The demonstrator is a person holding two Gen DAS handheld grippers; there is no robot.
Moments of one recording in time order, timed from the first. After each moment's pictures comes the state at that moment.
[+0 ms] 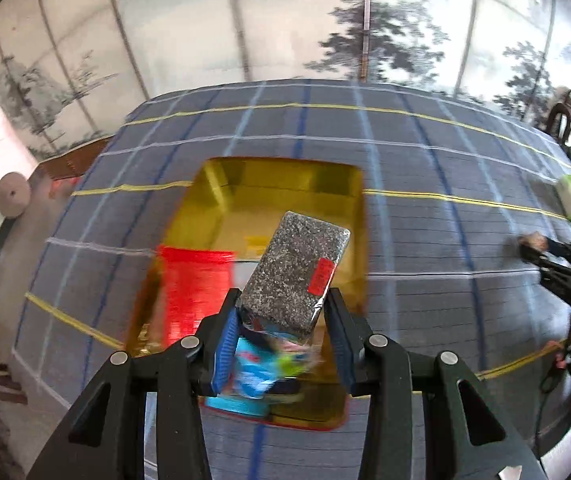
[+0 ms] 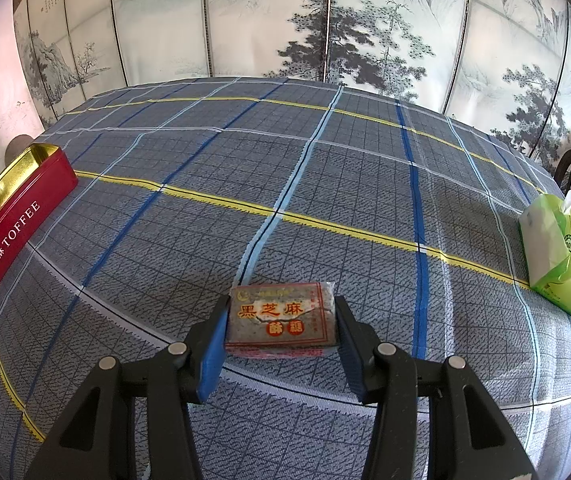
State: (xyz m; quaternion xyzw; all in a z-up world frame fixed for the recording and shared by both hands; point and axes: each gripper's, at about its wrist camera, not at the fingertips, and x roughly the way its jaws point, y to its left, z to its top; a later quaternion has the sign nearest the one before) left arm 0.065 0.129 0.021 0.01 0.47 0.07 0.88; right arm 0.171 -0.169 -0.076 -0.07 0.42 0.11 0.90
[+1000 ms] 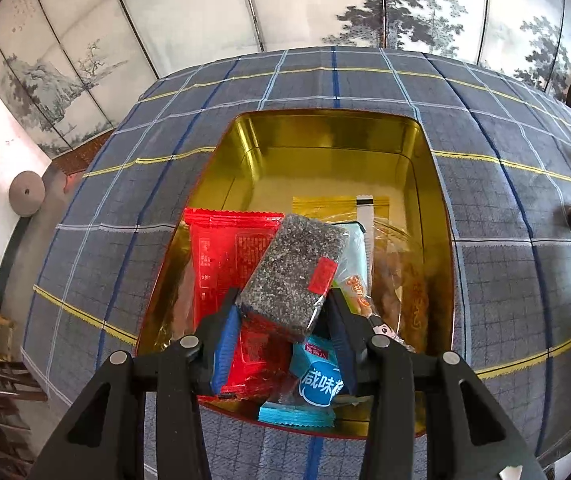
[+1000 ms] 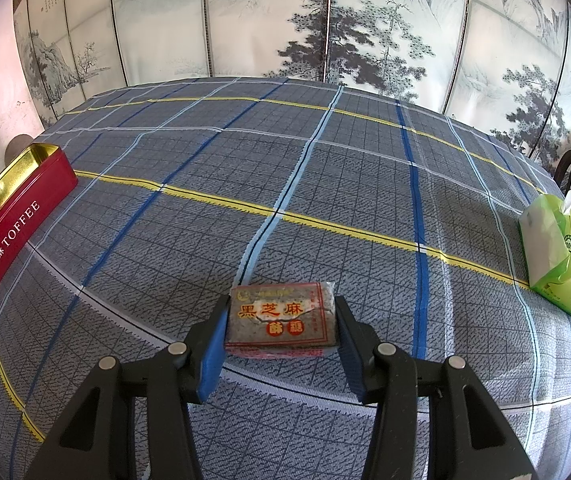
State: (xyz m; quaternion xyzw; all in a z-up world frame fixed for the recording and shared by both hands) left arm 0.067 0.153 -0.020 0.04 0.50 0.09 0.86; right arm 0.172 -0.169 -0.077 -0.07 0.42 0.11 0.90
